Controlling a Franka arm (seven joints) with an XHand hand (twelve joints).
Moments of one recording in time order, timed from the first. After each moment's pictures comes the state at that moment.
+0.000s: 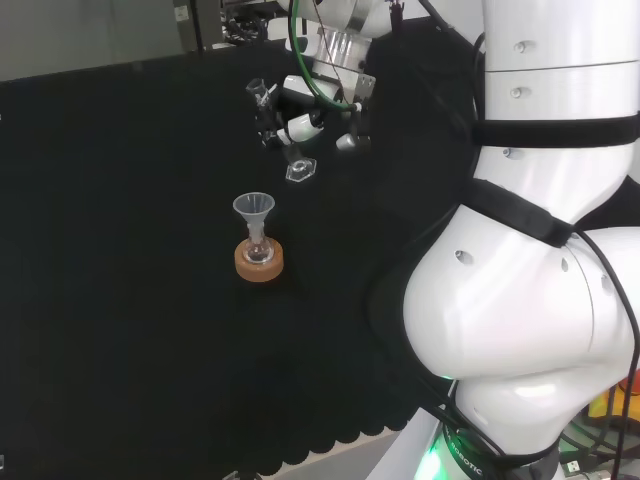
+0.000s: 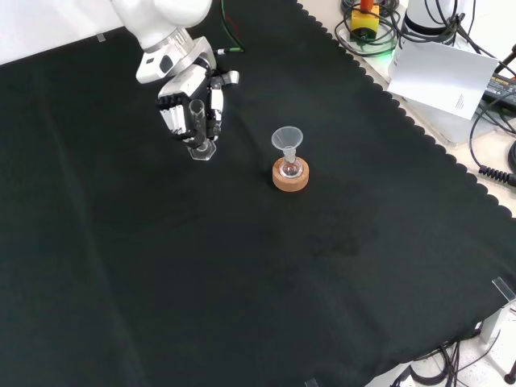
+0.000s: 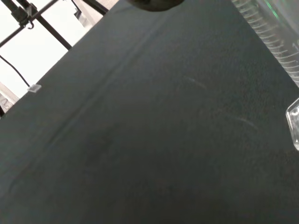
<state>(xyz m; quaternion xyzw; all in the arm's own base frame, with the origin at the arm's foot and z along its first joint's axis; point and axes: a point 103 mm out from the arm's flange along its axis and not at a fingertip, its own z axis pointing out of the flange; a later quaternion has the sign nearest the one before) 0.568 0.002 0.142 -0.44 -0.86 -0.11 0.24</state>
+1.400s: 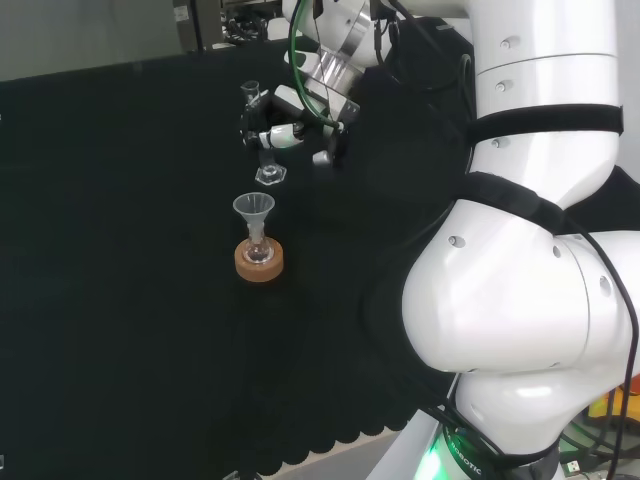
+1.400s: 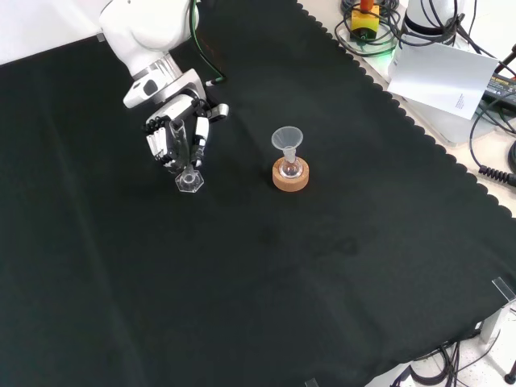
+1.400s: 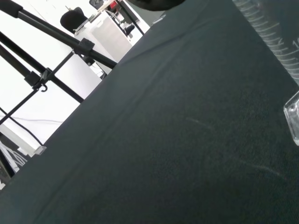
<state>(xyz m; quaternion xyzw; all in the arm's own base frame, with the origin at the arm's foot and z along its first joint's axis) 0.609 0.025 0.097 -0.44 -0.83 -0.22 0.26</state>
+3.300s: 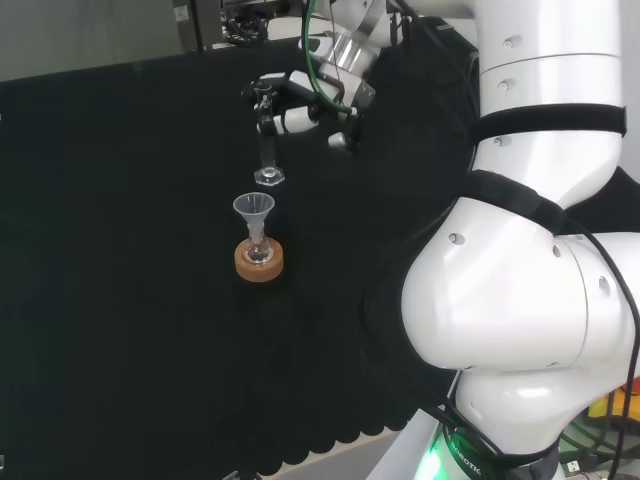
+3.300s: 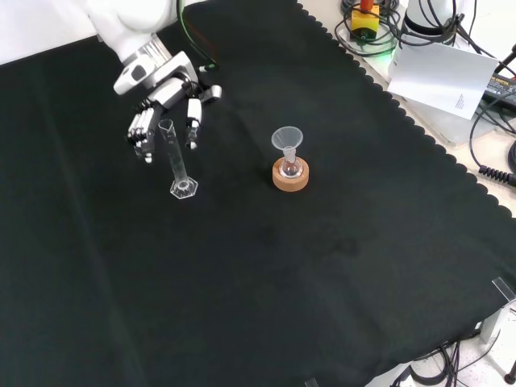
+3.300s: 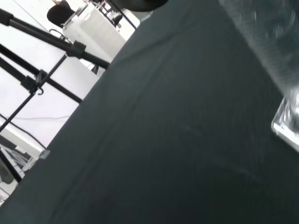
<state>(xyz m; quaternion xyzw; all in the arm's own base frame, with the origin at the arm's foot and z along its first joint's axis) 0.609 -0.006 0.126 -0.46 -0.81 -0.20 0.29</state>
